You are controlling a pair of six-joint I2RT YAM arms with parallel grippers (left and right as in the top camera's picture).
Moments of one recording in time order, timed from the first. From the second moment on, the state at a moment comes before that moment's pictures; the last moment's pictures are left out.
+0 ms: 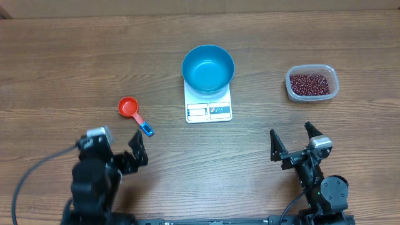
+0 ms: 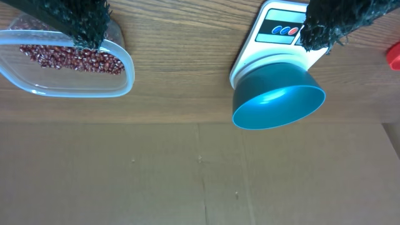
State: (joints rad) left arm -0.11 0.48 0.65 -0.71 -0.07 -0.35; right arm 0.17 0.01 0.02 -0.03 -0.06 0.10
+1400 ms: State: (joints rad) left arm -0.11 1.52 0.85 -0.63 -0.07 -0.71; right arm 0.17 0.01 0.02 -0.03 -0.06 0.10
